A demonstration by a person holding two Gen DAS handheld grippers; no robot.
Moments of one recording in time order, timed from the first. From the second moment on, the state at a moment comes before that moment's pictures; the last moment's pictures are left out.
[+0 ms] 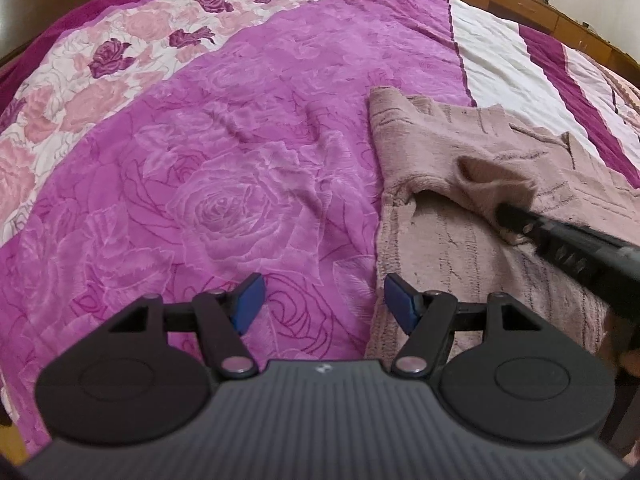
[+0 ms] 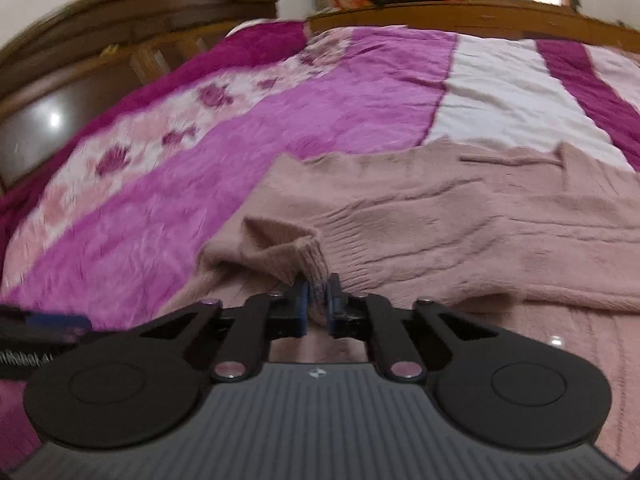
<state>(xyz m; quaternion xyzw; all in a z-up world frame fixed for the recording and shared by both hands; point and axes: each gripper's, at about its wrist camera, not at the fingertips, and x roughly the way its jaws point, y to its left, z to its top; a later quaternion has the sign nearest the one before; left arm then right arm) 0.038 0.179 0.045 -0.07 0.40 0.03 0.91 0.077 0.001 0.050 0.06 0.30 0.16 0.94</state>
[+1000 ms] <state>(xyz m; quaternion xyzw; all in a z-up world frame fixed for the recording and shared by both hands) 0.044 0.154 0.036 -0.04 0.41 0.02 0.91 0.067 -0.229 0.058 0.20 0.24 -0.08 0.95</state>
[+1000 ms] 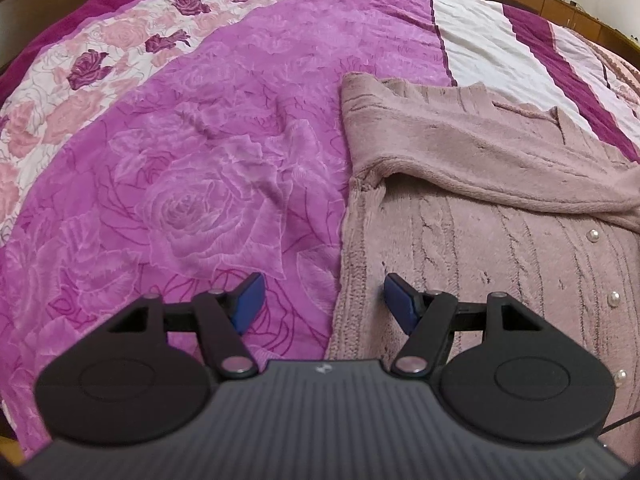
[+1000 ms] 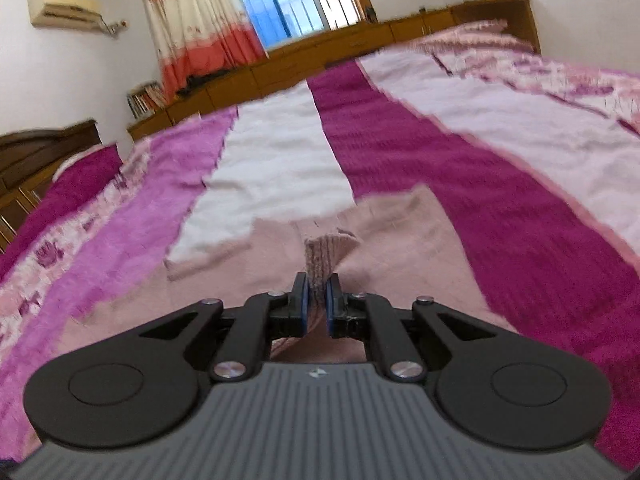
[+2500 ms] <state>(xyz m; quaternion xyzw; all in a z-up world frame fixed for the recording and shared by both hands) -0.013 0.155 0.058 -0.02 0.43 -0.03 0.90 -0.071 -0.280 0.085 0.20 0.36 0.00 0.91</state>
